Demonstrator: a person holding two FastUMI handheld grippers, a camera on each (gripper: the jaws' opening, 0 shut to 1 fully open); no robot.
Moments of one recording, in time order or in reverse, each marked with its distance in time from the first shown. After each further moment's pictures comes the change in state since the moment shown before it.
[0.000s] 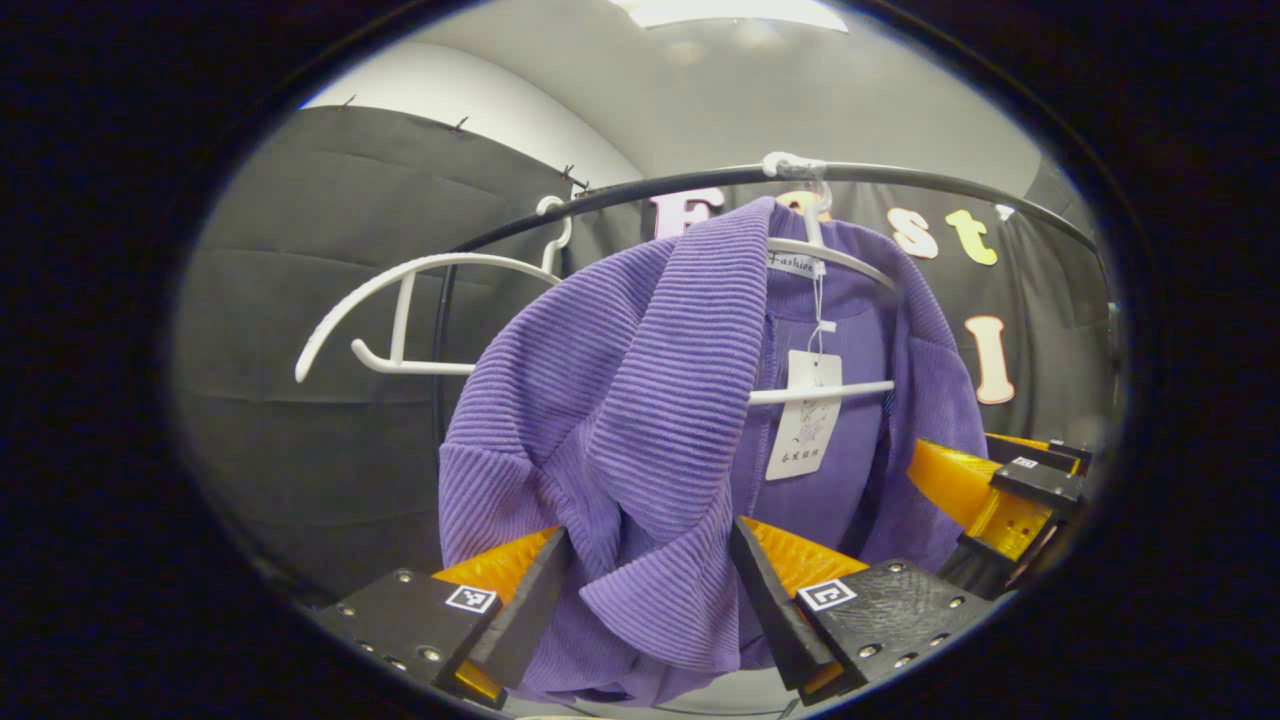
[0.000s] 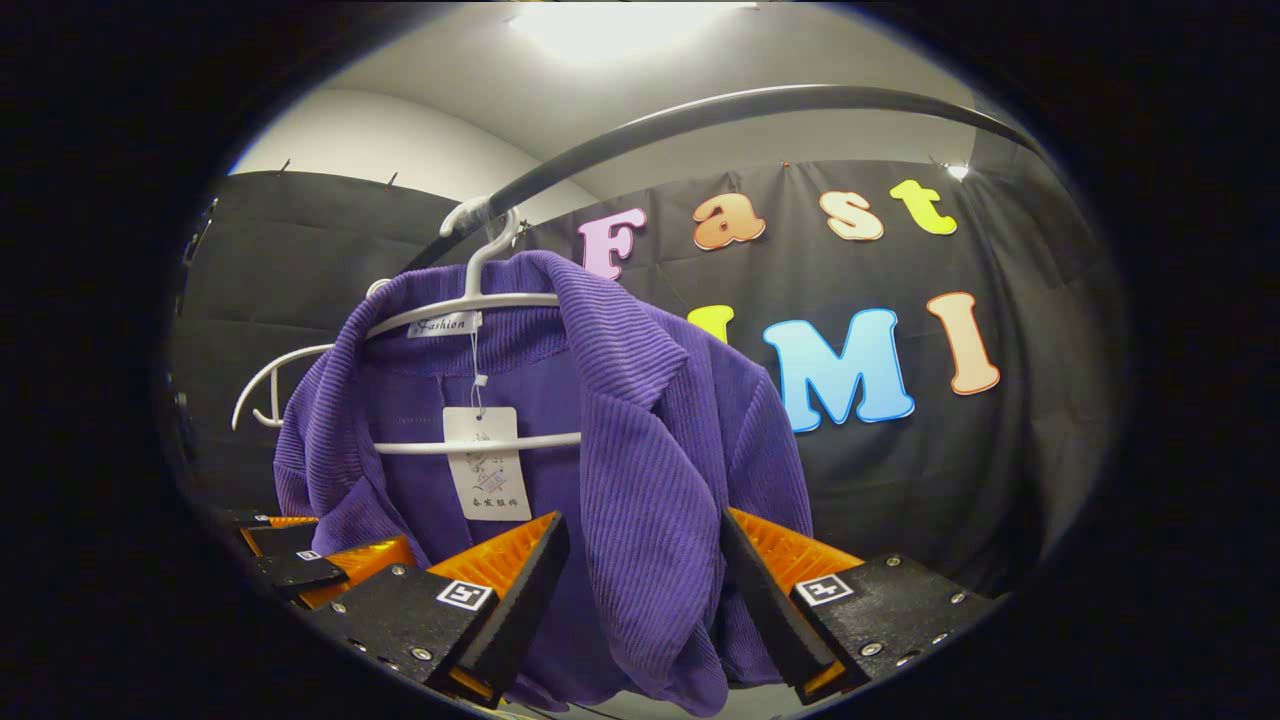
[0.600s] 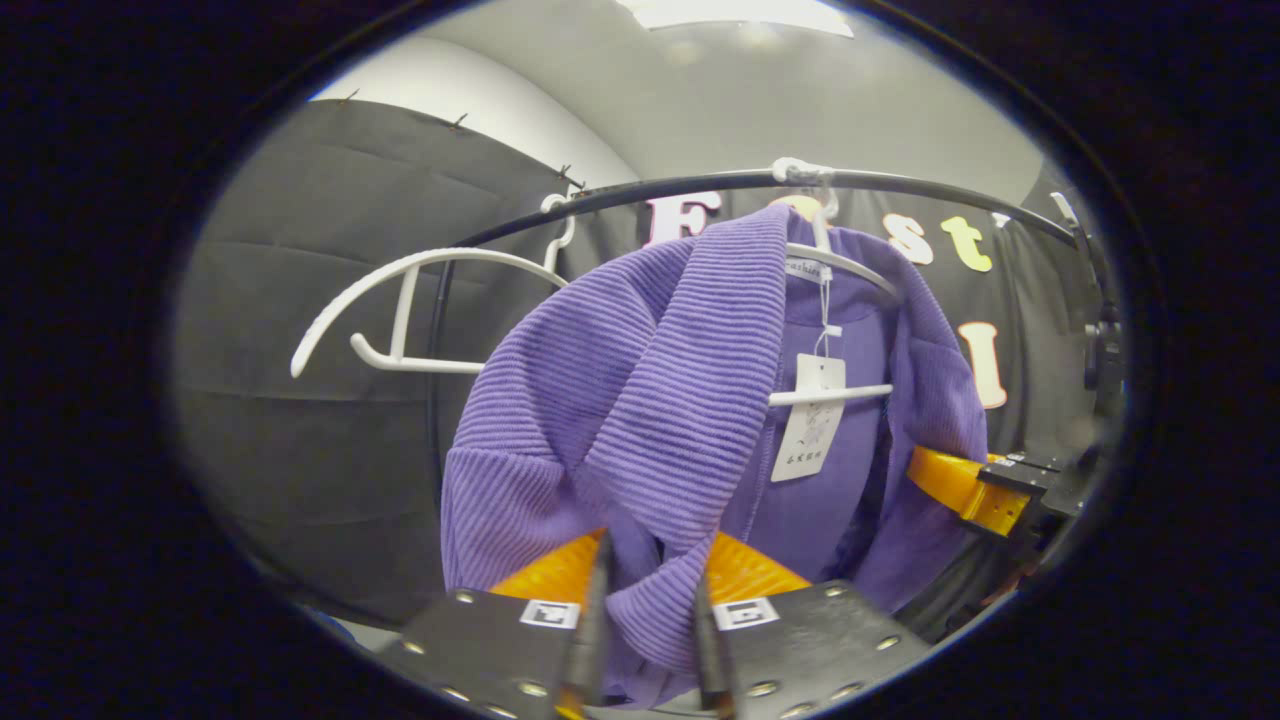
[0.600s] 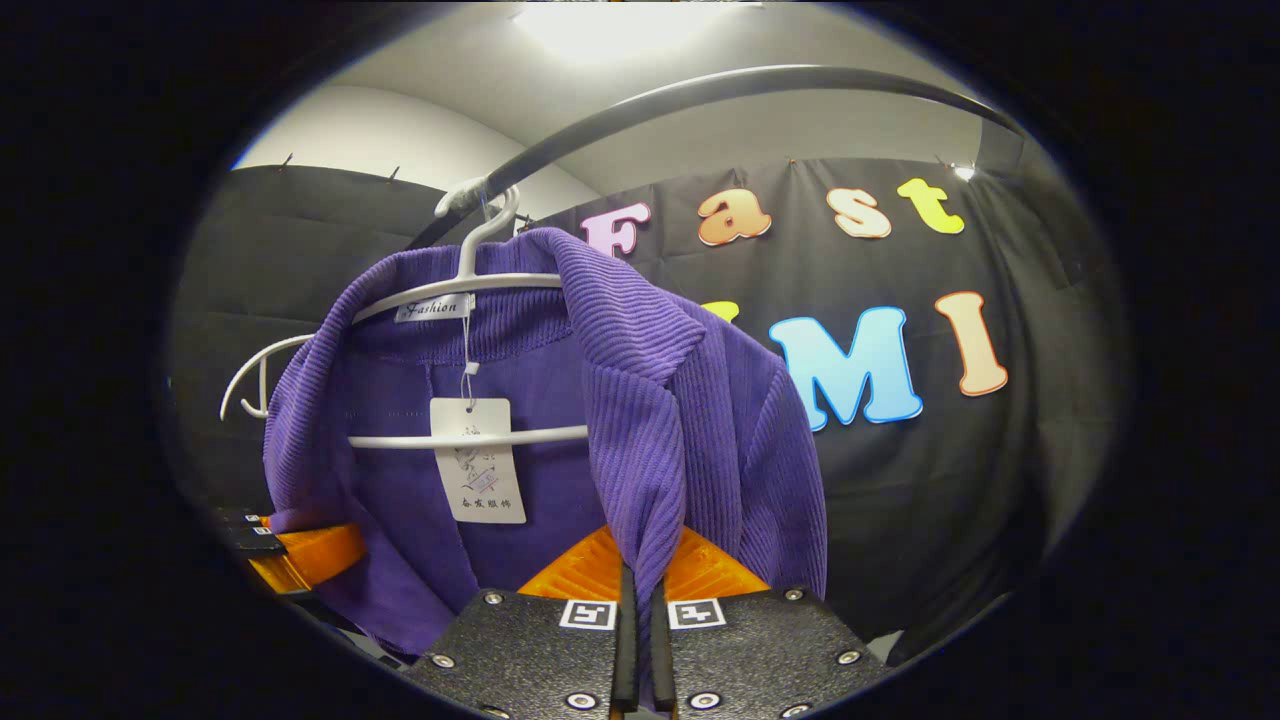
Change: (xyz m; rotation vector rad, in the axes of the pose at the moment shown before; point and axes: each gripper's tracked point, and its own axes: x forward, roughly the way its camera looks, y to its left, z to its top) left arm -0.004 0.011 0.005 -0.003 -0.027 -0.009; right arm 0.008 0.000 0.008 -0.009 -0.032 -0.001
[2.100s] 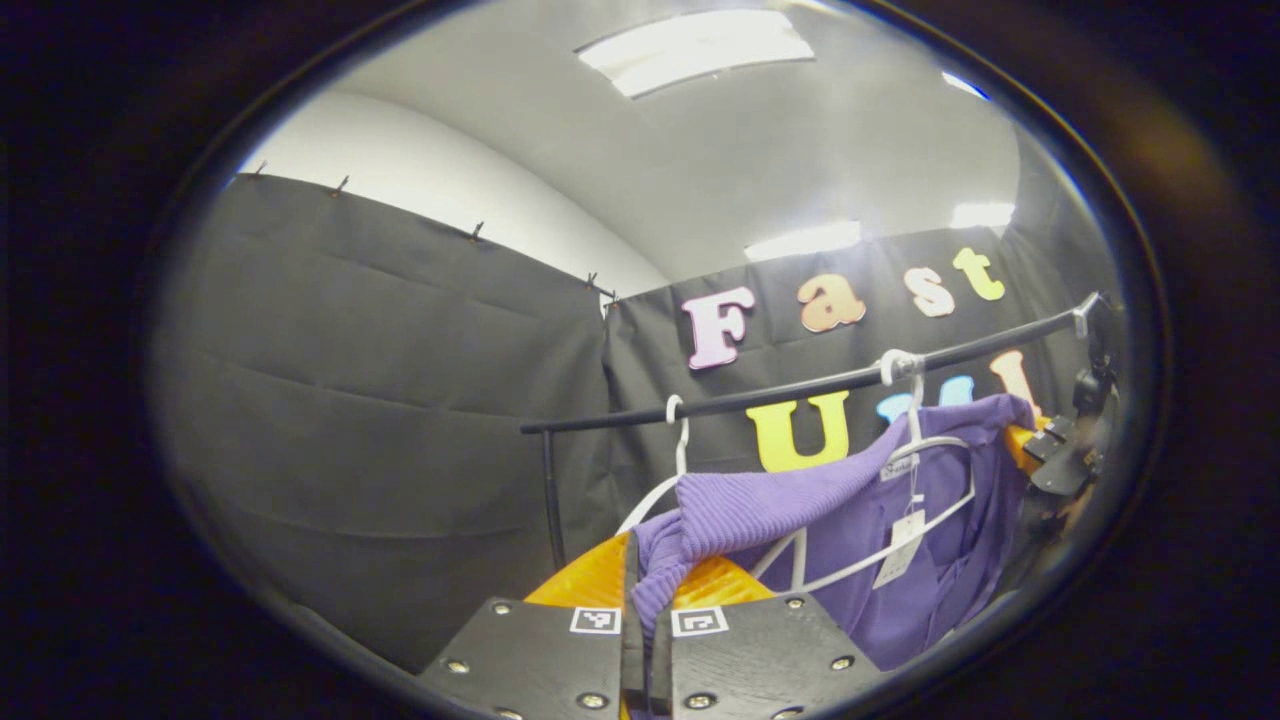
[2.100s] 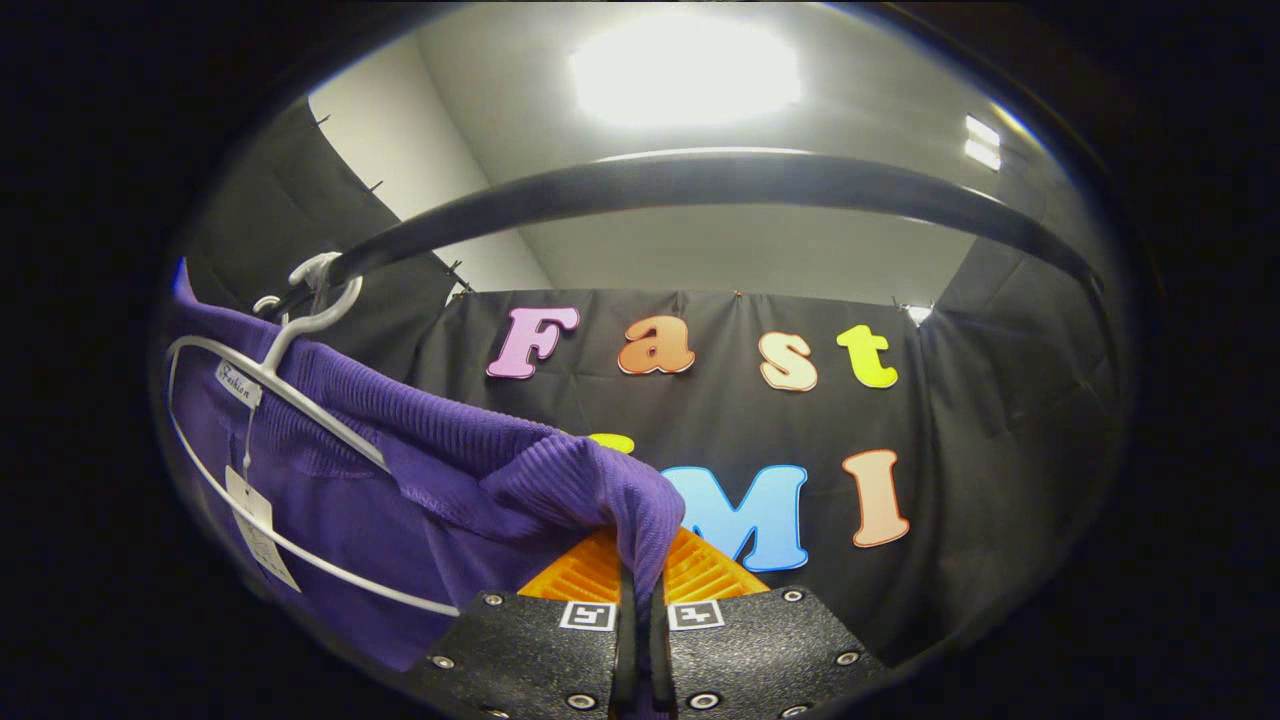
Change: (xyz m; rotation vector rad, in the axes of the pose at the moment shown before) left arm -0.025 0.113 0.169 0.119 -0.246 0.054; right arm 0.057 -0.116 0.109 -0.217 -0.325 -0.248
